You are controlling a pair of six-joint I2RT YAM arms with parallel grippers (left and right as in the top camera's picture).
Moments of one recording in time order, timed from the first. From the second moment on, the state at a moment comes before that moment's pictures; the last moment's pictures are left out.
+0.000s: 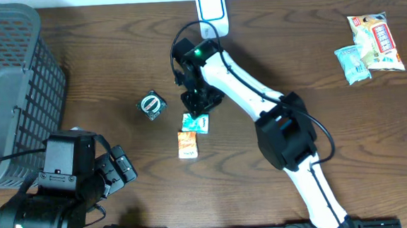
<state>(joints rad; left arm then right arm) -0.19 0.89 1.30 -1.56 -0.09 -0.64 0.65 2.41 2.14 -1.33 -0.20 0.08</state>
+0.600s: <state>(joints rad) -0.19 0.89 1.30 -1.56 -0.09 -0.64 0.65 2.34 2.12 -1.34 -0.27 -0.29</state>
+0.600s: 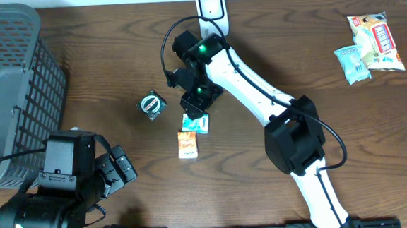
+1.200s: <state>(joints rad) -0.19 0.89 1.30 -1.56 -0.09 -0.64 0.60 2.35 1.87 -1.09 -0.36 -0.36</state>
